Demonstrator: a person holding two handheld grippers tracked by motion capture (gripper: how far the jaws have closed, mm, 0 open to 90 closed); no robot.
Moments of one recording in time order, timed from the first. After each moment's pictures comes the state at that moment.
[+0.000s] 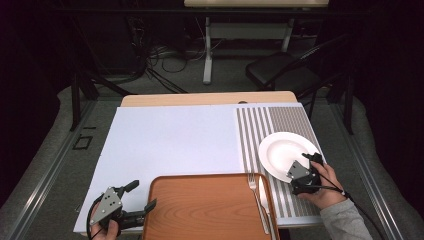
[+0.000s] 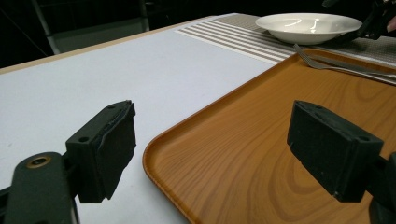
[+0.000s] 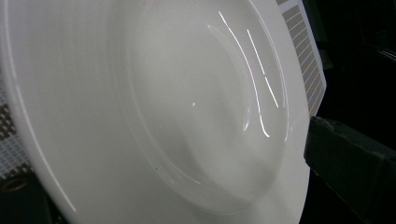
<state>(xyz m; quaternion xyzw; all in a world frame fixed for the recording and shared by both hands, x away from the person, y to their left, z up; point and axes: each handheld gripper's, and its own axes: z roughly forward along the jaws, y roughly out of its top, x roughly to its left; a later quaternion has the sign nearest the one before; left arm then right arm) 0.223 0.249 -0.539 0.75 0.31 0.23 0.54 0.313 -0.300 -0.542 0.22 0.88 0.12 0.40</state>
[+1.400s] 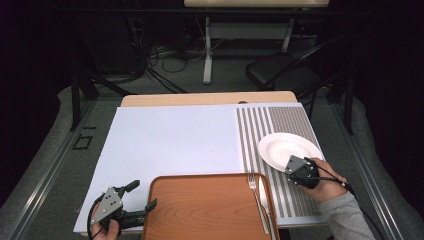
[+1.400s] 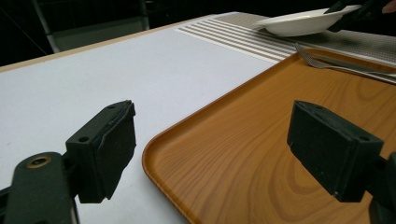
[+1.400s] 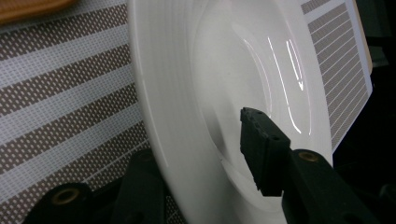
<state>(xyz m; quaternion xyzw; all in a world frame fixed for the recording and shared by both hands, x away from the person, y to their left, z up) 0.224 0.248 -0.539 0.75 0.32 0.23 0.53 0.322 -0.291 -0.517 0.21 0.92 0.11 0.31</state>
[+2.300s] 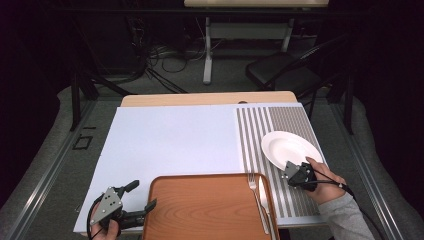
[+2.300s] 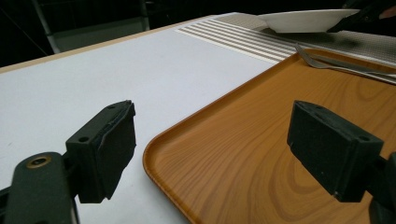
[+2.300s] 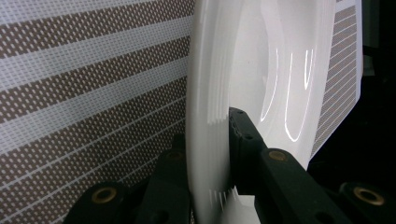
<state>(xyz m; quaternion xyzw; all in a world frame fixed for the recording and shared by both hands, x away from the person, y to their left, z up) 0.223 0.249 -0.539 0.75 0.32 0.23 0.54 0.319 -0.287 -0.526 0.14 0.93 0.05 0.33</state>
